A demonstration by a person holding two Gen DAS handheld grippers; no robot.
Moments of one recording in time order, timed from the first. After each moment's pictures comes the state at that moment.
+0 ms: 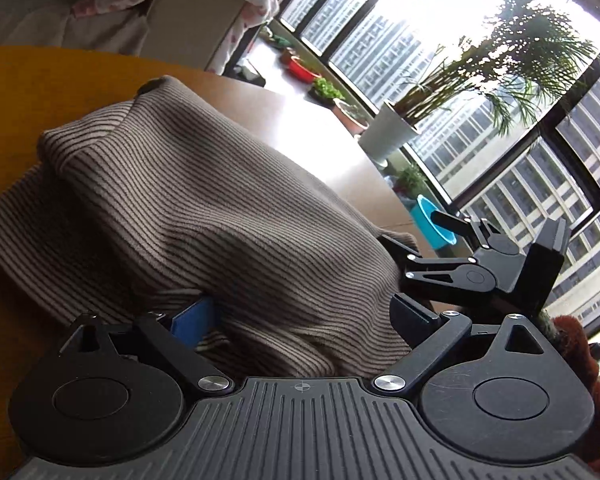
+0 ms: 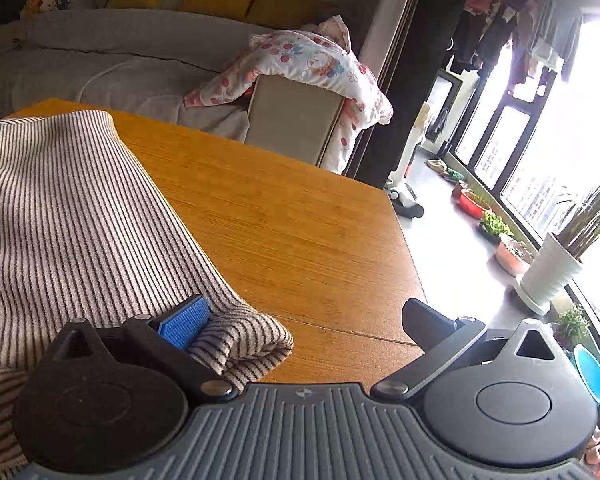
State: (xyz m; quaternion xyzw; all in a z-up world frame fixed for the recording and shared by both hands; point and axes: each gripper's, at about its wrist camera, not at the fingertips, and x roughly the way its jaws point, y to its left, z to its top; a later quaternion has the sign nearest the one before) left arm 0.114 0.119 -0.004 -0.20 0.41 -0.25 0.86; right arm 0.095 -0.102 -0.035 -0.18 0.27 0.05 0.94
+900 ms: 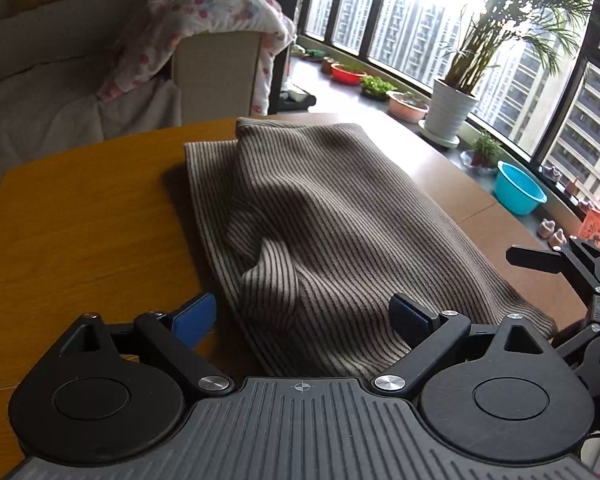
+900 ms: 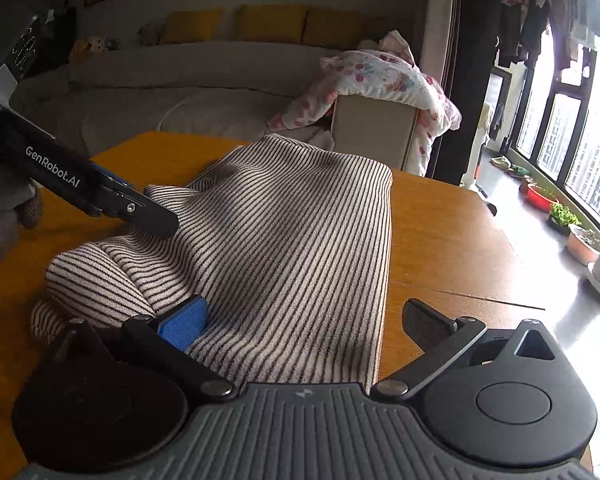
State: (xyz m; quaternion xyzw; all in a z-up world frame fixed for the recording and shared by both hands) left arm 0.105 0.097 0.021 -0.02 0.38 -0.16 0.91; right arm 0.029 -0.055 -0.033 -0.10 0.28 0.17 0.94
